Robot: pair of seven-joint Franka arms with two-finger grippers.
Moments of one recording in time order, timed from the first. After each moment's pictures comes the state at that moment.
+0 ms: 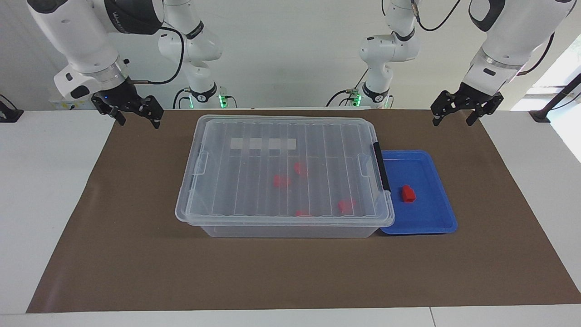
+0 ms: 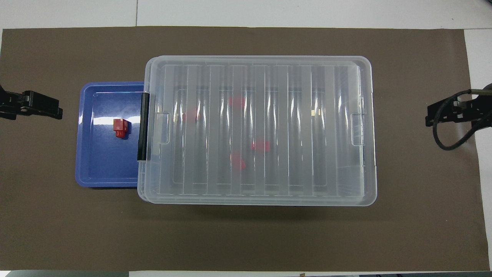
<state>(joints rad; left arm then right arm) -0.02 0.02 -0.08 -1.51 -0.01 1.51 -0.03 -0.03 0.01 0.01 -1.57 -0.02 1.50 0.12</state>
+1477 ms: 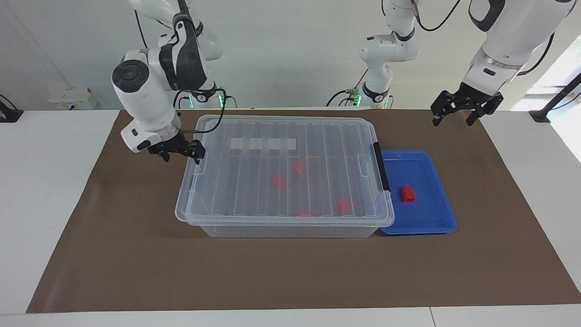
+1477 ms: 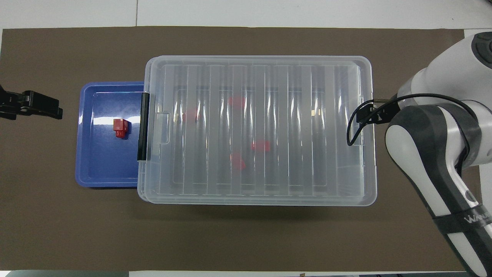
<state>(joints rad) -0.02 0.02 -0.08 -1.51 -0.01 1.51 -0.03 -0.03 0.09 0.15 -1.81 -0.02 1.79 0.25</state>
